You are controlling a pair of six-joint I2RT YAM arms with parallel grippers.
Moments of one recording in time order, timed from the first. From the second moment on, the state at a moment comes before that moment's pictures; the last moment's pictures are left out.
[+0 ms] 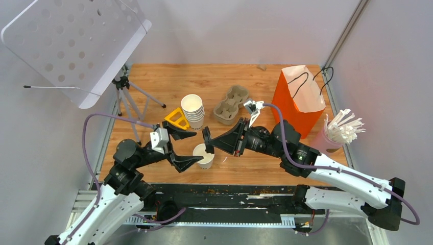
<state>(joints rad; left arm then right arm) -0.58 0.41 0.54 0.04 0.68 -0.17 1.09 0.93 0.90 0.13 -0.20 0.78</state>
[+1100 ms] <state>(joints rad) -0.73 0.46 0.54 0.10 0.53 -0.02 1.09 0.93 0.88 0.14 -0.21 0.82</state>
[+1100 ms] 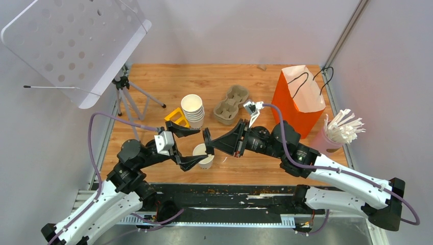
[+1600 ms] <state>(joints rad) -0.73 0.50 0.55 0.12 0.58 -0.02 1.09 0.96 0.88 0.15 -0.21 0.84</state>
